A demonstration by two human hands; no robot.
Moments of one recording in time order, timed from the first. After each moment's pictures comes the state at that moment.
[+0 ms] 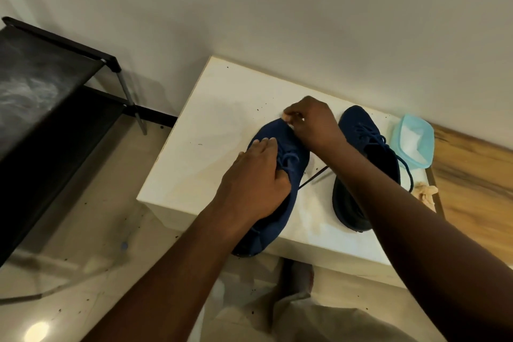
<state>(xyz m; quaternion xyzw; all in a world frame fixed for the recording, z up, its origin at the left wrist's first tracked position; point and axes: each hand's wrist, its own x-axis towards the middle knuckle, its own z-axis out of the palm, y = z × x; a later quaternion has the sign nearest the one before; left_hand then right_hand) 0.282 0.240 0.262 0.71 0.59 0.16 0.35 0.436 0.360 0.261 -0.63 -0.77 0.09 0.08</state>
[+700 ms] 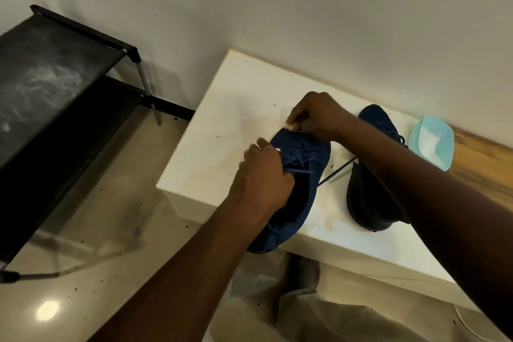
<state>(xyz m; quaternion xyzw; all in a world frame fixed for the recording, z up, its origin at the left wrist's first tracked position) 0.276 0.241 0.246 0.61 0.66 0.17 0.40 0.415 0.368 0.283 -0.56 -0.81 0.20 -0.03</state>
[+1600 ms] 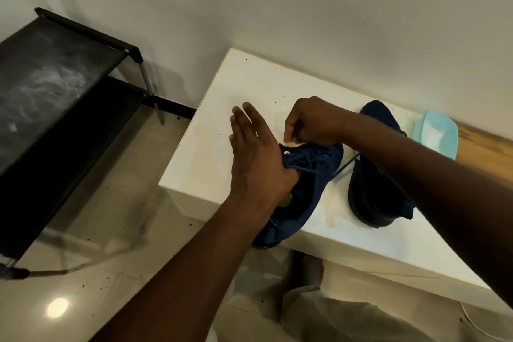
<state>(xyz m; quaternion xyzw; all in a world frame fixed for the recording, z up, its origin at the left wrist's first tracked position) 0.279 0.238 0.253 0.62 0.68 0.25 0.31 0.405 0.345 0.306 -0.49 -0.82 0.27 -0.12</state>
